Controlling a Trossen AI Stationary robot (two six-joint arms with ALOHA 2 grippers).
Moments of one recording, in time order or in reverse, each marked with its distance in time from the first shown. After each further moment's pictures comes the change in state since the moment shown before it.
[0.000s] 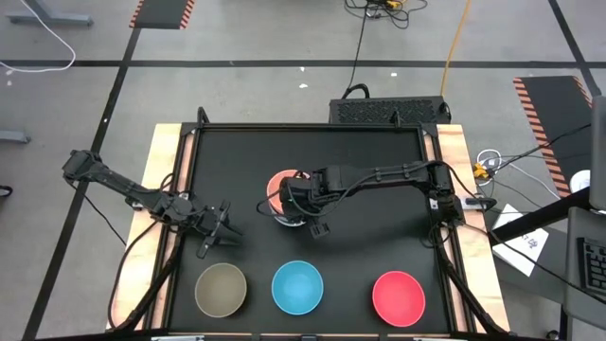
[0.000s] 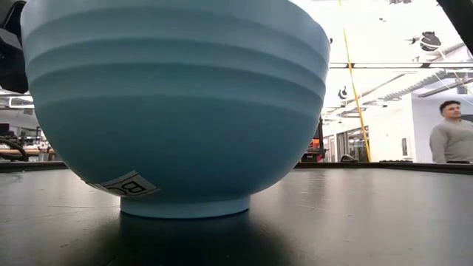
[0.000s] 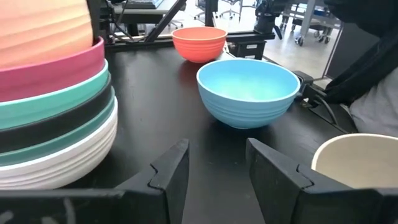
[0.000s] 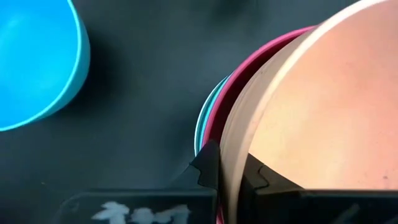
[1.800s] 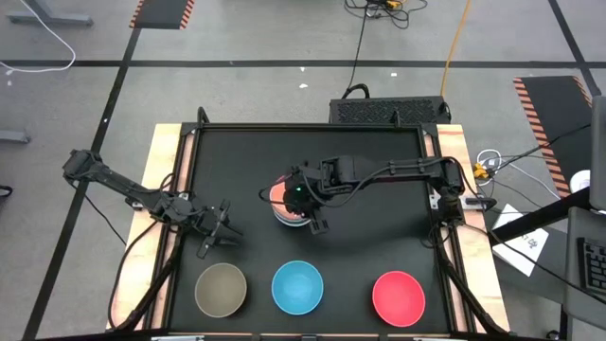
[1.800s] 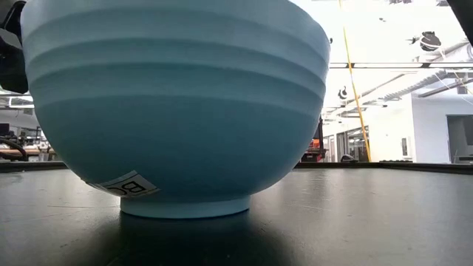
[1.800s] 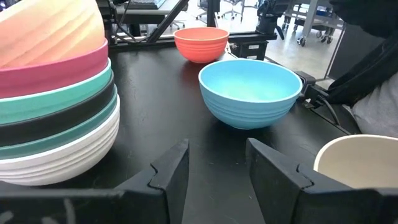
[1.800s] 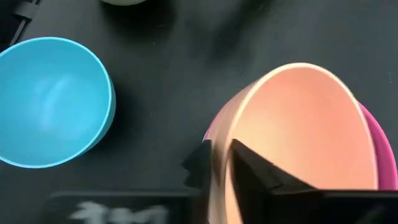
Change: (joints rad) left arm -0.004 0.000 0.000 0.001 -0.012 -0.001; right arm -0.014 -0.086 0.000 0.059 -0.075 0.103
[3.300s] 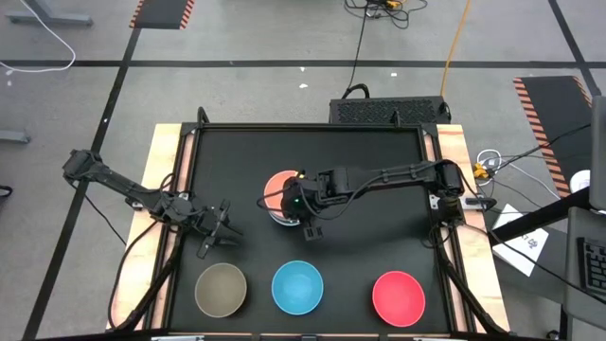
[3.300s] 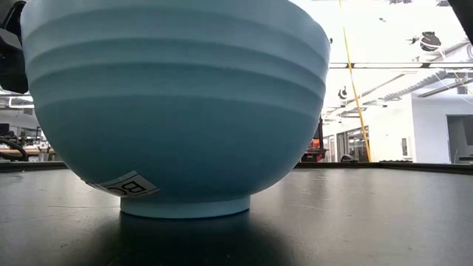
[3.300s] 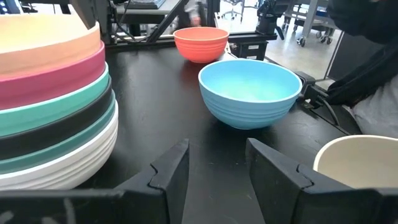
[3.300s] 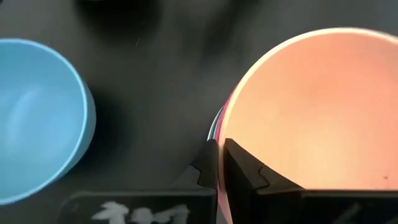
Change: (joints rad) left arm 0.000 0.000 0.000 0.000 0.001 -0.003; right arm 0.026 0.014 -0.148 0.172 0.060 0.088
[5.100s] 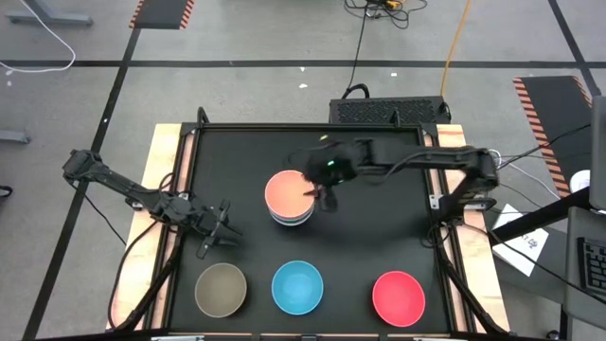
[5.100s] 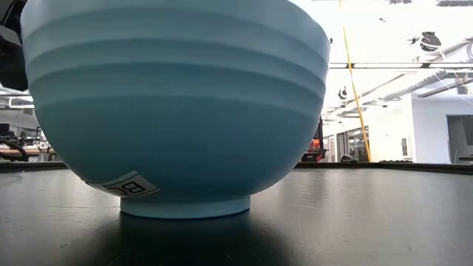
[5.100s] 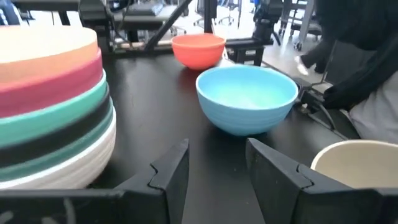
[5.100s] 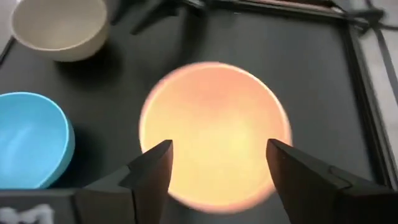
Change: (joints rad) left arm 0.000 0.000 0.000 0.025 0.009 0.010; right arm -0.117 -0.292 -0.134 0.058 0.021 0.011
